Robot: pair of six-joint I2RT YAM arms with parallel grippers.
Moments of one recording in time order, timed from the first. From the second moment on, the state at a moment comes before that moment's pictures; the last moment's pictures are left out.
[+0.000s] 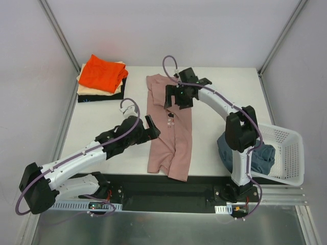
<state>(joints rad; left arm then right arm) -0.85 1.06 0.75 -0.39 -0.25 -0.95 0.50 2.03 1.76 -0.71 -0.25 0.38</state>
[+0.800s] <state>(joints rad) -0.51 1.22 0.63 -0.42 0.02 -0.90 0.55 2.34 1.98 -0.80 -0.09 0.47</state>
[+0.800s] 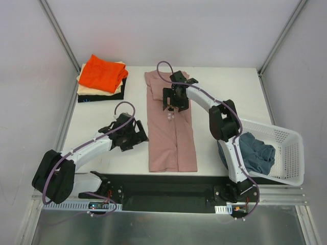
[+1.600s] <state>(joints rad) -0.68 1.17 0.47 -0.36 0.27 -1.00 0.61 1.71 1.46 -0.61 -0.03 0.42</state>
